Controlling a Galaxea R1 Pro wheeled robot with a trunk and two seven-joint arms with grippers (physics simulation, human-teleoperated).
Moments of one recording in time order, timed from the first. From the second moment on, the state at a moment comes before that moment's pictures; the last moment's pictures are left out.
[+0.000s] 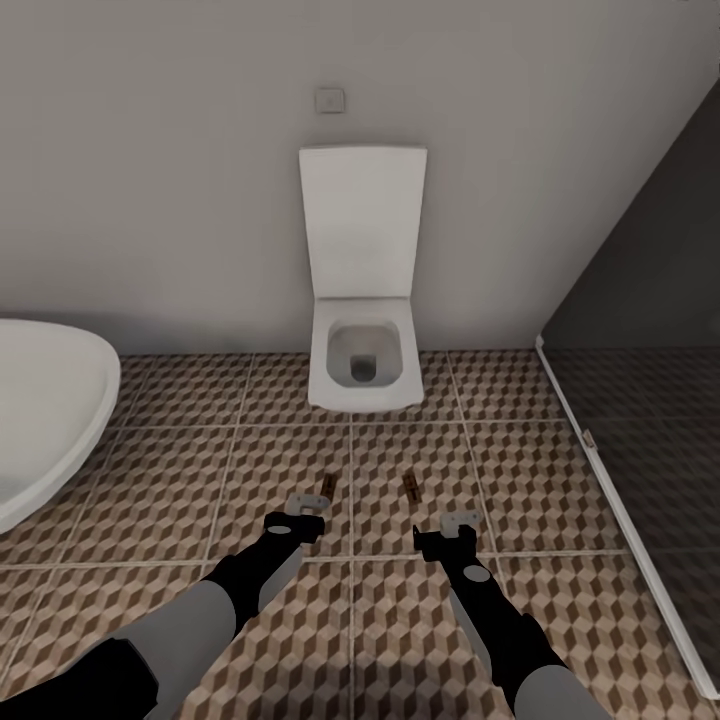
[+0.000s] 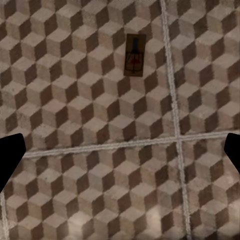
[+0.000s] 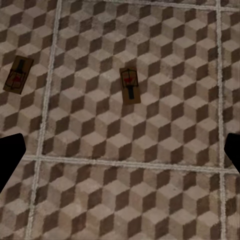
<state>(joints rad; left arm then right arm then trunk) -0.82 -0.09 -0.65 -0.38 0.52 0.16 0.33 -0.54 0.09 0.13 -0.70 0.04 0.07 -0.11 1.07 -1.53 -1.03</state>
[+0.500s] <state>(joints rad) -0.82 -0.09 -0.65 -0.38 0.52 0.16 0.33 -0.54 0.09 0.13 -0.70 0.04 0.07 -0.11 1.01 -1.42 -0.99</state>
